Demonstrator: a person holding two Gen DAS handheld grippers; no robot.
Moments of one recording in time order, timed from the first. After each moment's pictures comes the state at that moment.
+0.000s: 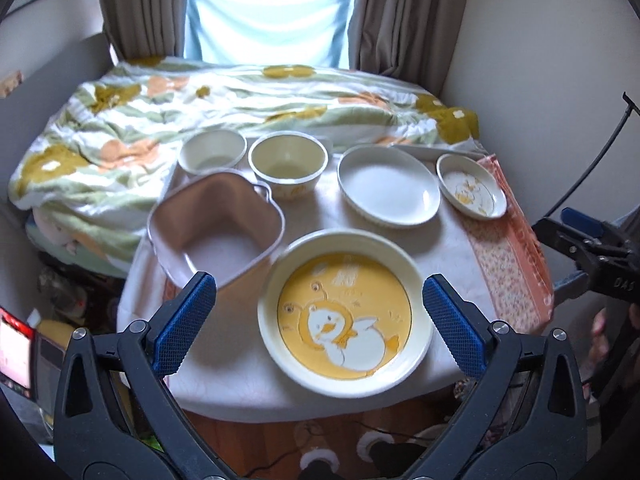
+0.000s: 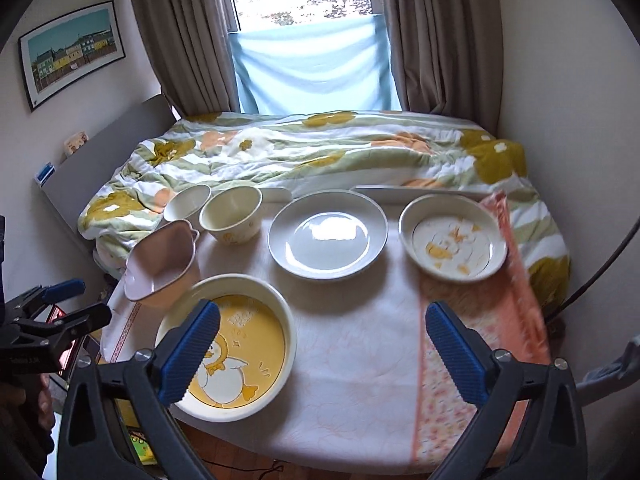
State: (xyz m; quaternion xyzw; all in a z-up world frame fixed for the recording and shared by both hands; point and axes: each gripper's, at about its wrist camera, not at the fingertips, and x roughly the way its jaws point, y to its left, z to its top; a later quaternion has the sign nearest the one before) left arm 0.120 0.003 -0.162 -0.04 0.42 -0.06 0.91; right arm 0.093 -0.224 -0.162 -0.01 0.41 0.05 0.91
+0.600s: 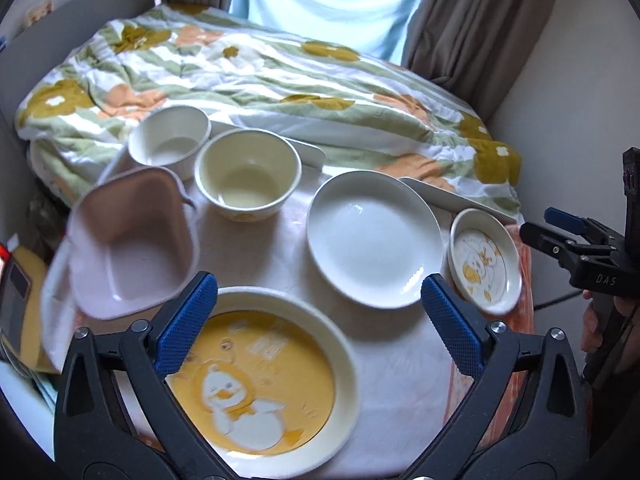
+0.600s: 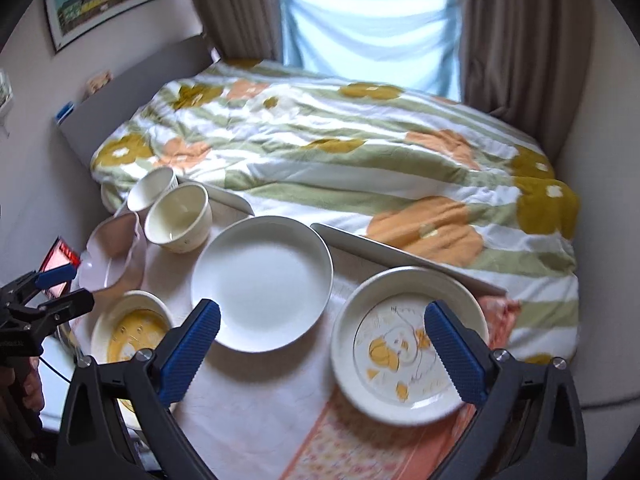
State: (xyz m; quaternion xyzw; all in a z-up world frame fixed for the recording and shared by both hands) left arm 0.253 -0.076 -0.203 -0.16 0.47 0.03 0.87; right arm 0.277 -0.311 -0.188 -0.10 0.49 0.18 0.85
